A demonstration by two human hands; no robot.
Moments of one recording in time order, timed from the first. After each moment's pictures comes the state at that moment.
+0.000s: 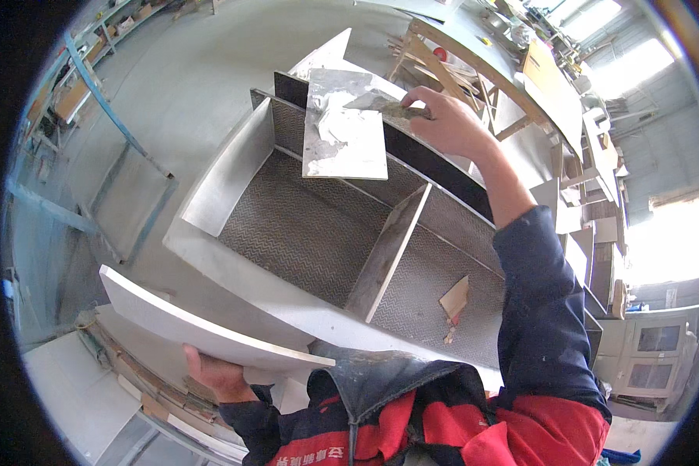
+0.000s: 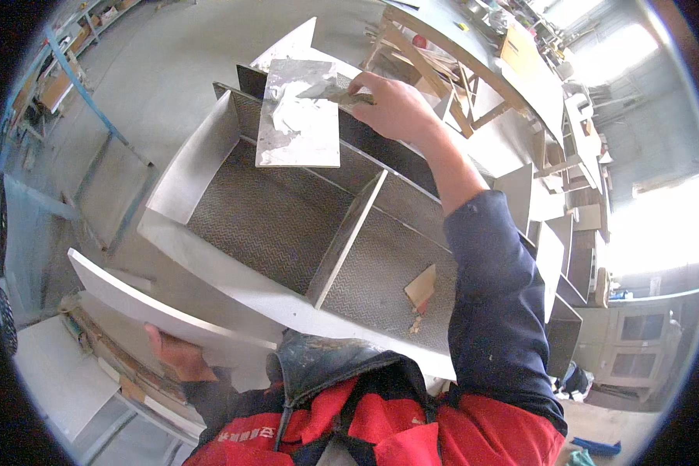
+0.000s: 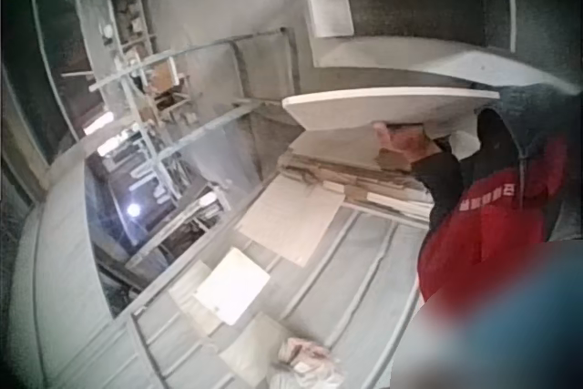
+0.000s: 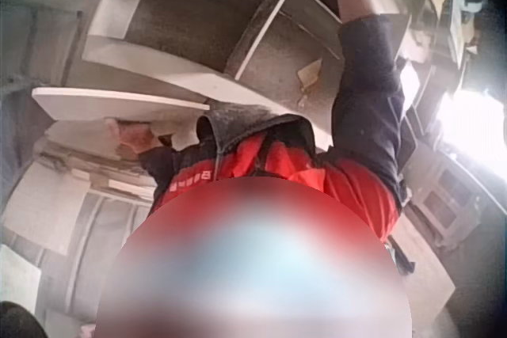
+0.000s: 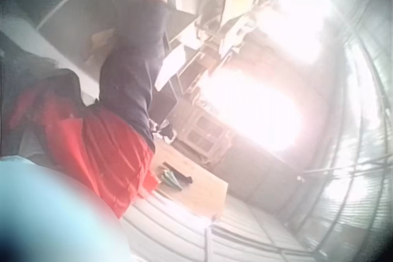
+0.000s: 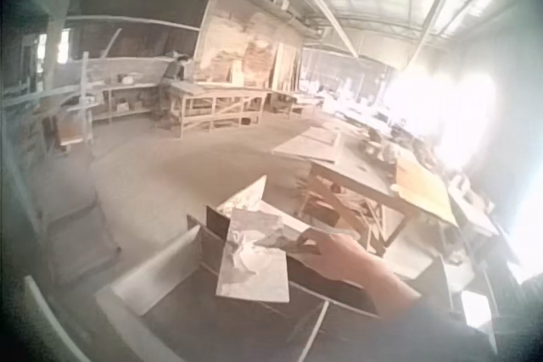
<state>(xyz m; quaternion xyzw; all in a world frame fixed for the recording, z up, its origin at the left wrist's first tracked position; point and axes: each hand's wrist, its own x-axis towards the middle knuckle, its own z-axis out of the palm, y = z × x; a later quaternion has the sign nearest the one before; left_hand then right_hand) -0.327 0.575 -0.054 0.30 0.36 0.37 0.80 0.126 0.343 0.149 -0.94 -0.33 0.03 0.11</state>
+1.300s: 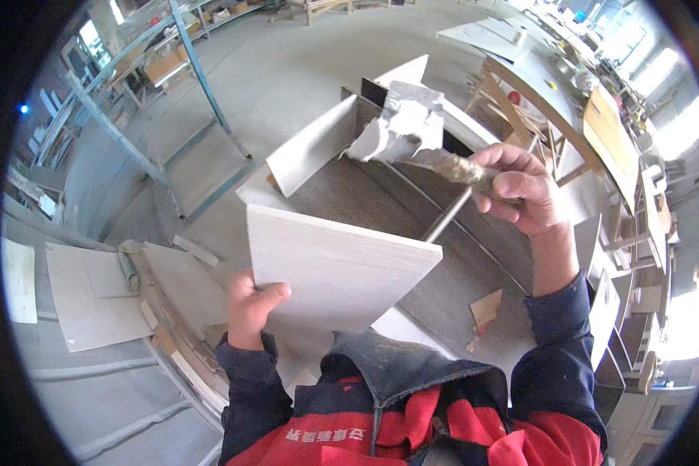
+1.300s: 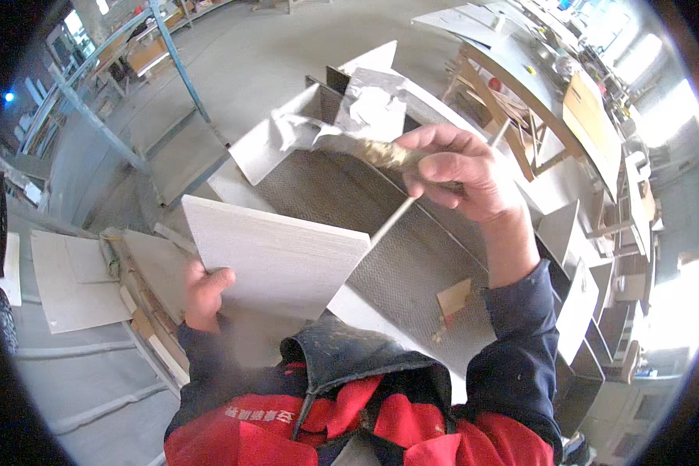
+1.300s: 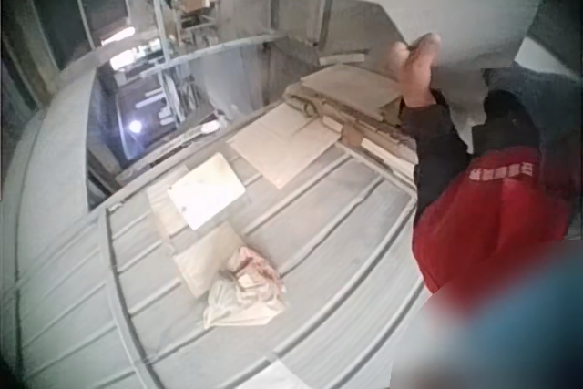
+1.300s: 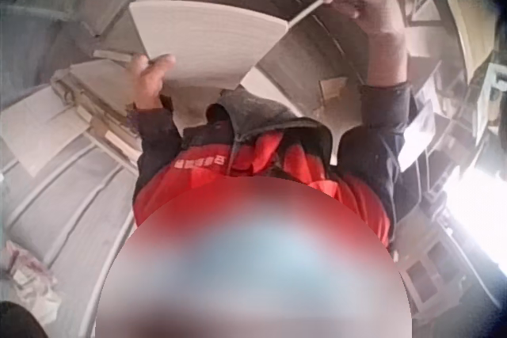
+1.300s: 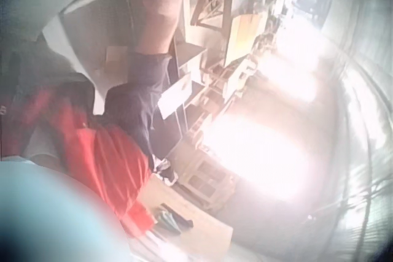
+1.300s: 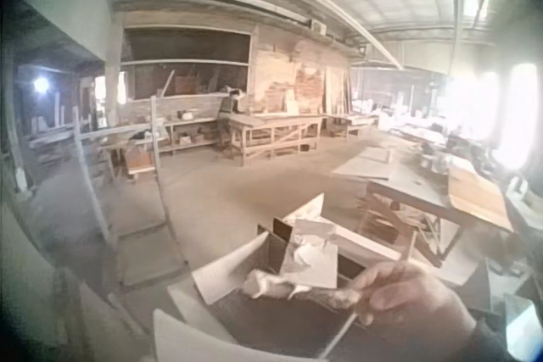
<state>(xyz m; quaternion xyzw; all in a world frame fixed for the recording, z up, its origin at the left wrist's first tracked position) -0.339 0.532 0.057 0.61 0.20 0.24 0.73 -0.010 0.278 0.193 -0.50 -0.35 0.43 0.67</state>
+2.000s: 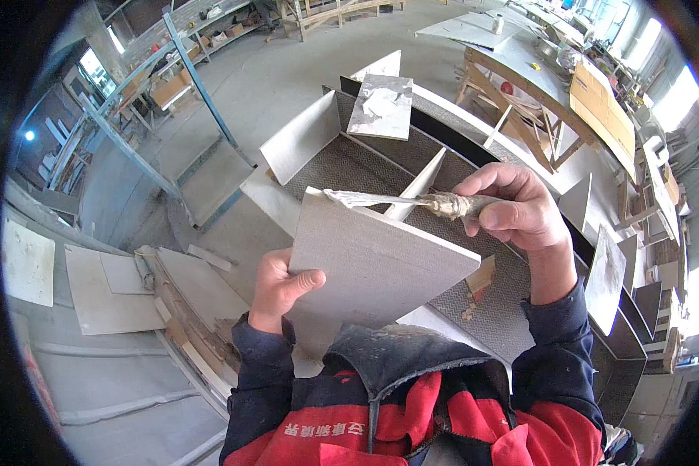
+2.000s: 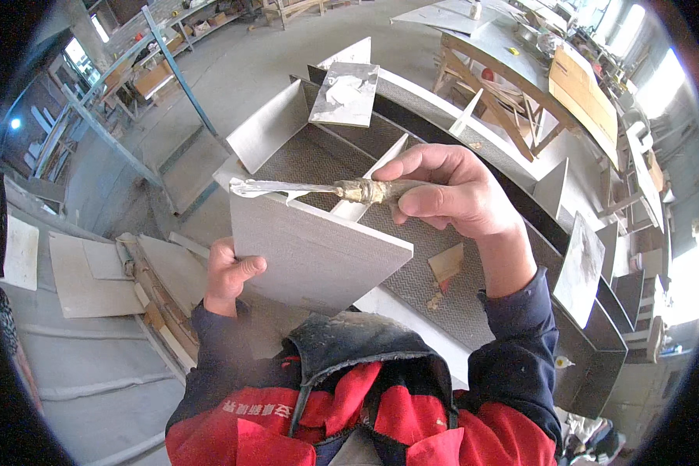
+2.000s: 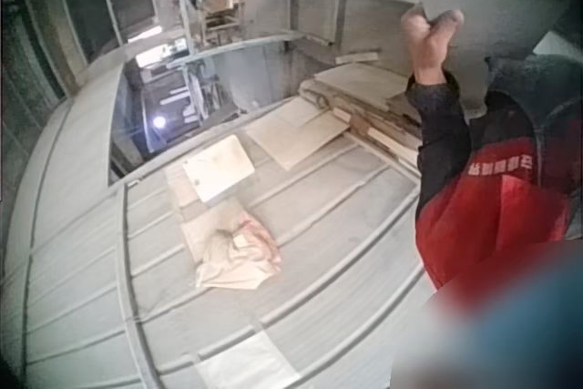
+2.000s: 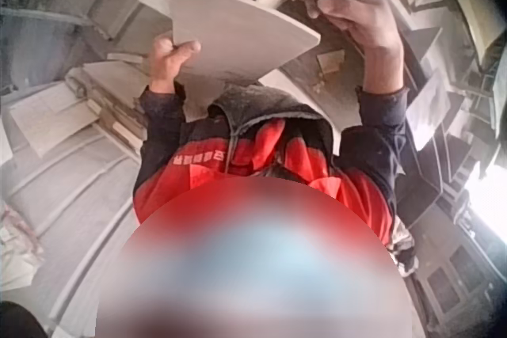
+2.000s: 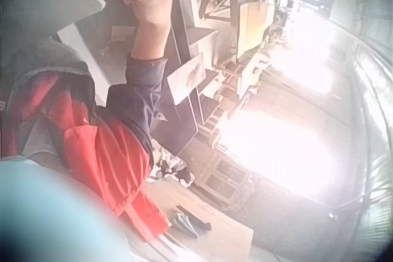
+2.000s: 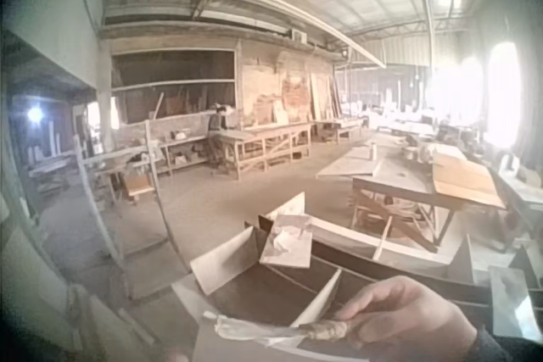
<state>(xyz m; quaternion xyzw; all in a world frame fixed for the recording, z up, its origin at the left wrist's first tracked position) -0.343 0.446 0.084 0.69 0.07 0.16 0.70 -0.098 0.168 0.200 -0.51 -0.40 0.39 0.66</state>
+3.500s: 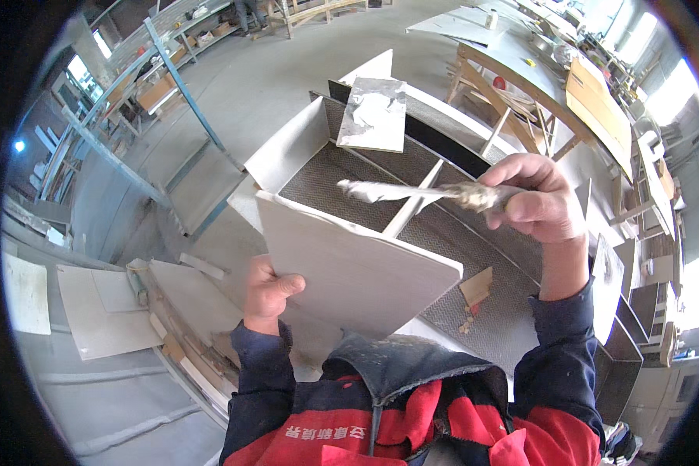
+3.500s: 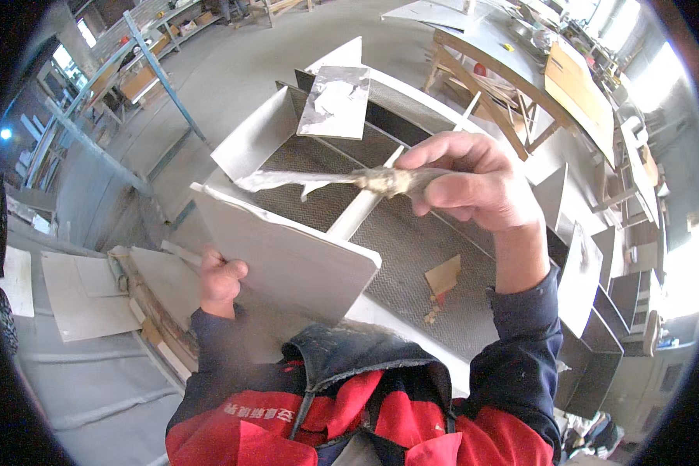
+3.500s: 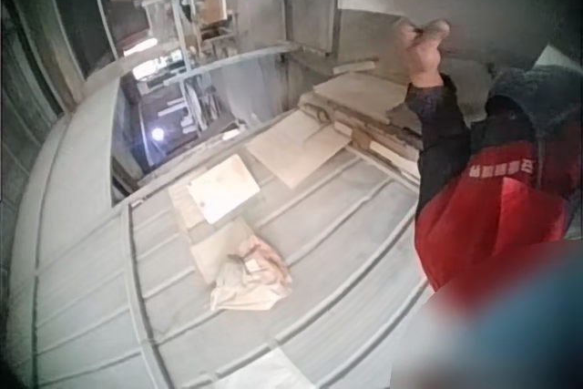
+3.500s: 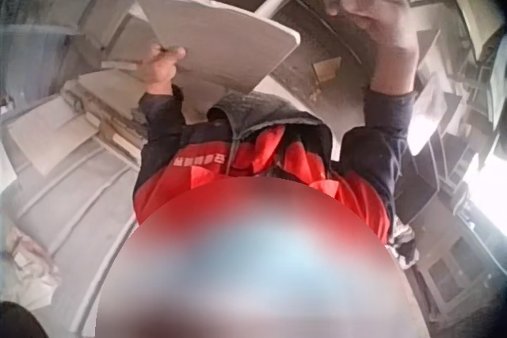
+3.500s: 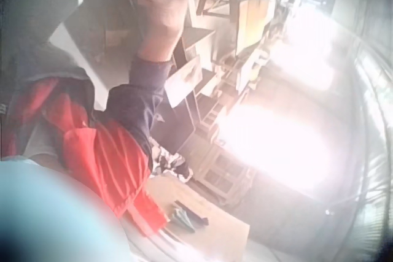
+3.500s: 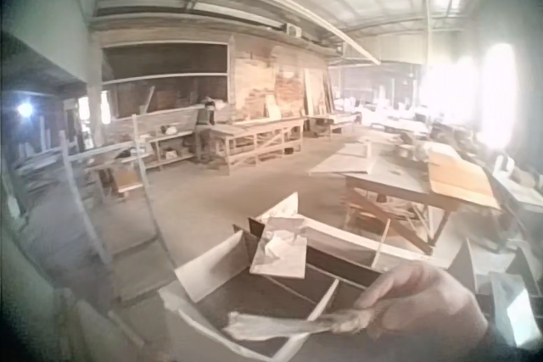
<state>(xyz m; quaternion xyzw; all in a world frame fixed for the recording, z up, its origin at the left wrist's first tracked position) -0.301 0.481 0.046 0.60 0.07 0.22 0.77 -0.042 0.175 0.210 -0.52 -0.40 0.34 0.67</state>
